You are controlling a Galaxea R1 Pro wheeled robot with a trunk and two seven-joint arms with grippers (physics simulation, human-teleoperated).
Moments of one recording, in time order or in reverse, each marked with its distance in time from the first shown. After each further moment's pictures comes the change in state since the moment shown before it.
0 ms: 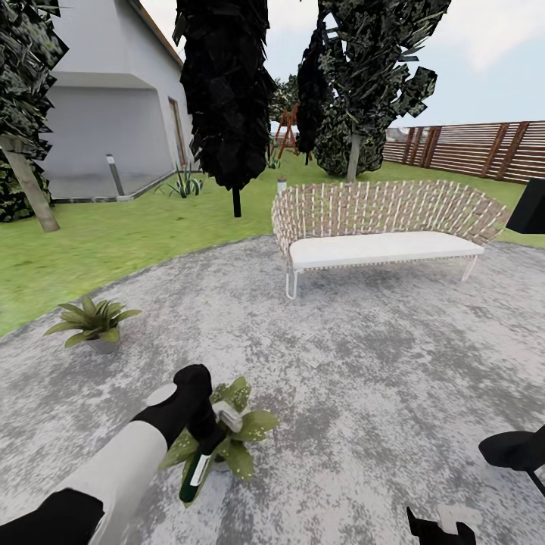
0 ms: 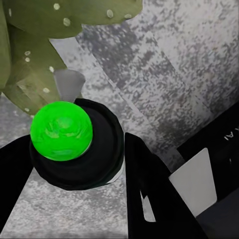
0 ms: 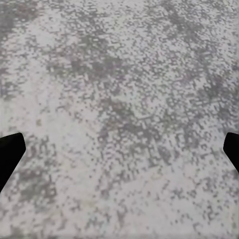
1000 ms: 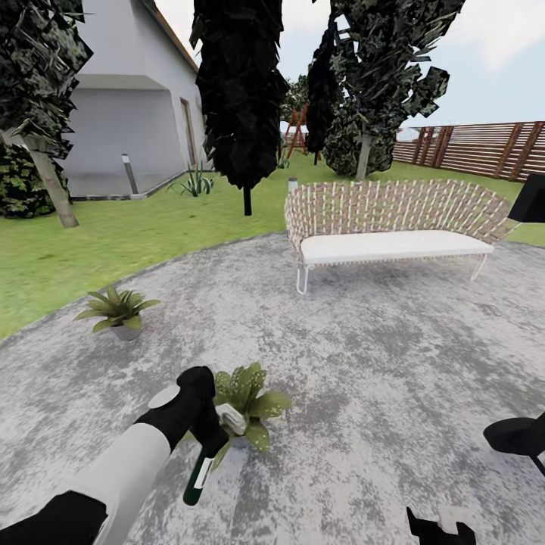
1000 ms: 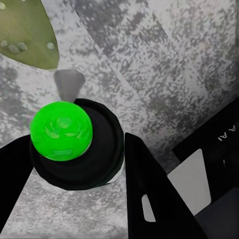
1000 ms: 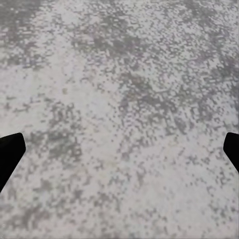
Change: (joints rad) left arm 0.008 -0.016 0.001 0.000 0.000 0.002 0.001; right arm 0.000 0.000 0.000 -0.001 -0.001 0.000 0.000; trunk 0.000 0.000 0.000
